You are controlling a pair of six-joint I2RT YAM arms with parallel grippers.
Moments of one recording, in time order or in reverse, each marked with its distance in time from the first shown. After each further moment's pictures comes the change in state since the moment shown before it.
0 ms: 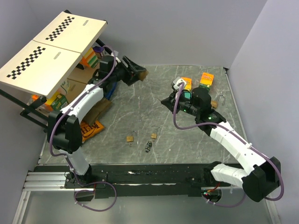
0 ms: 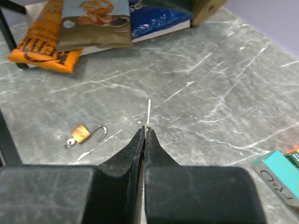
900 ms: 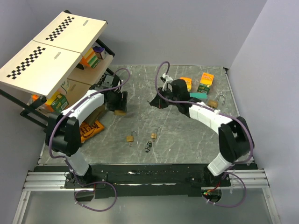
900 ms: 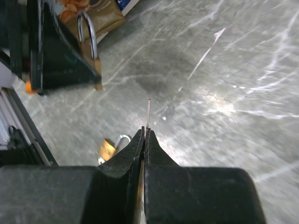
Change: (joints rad) left arm 0.001 -0.053 -0.152 -0.660 -0.366 0.896; right arm -0.010 0.449 0.151 0.048 -0.019 0.413
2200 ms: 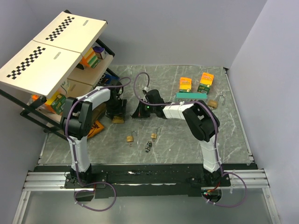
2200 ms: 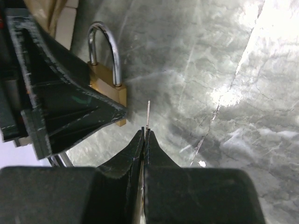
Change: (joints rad) left arm 0.050 0.317 0.100 -0.110 0.016 0.006; right arm 0.164 0.526 0.205 0.147 0.019 0.431
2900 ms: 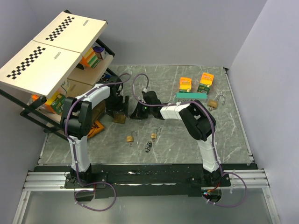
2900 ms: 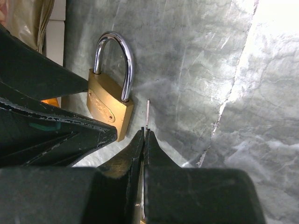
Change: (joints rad) left arm 0.006 0.011 0.074 -0.039 0.049 -0.009; right arm 0.032 0.053 0.034 0.000 0.055 0.092
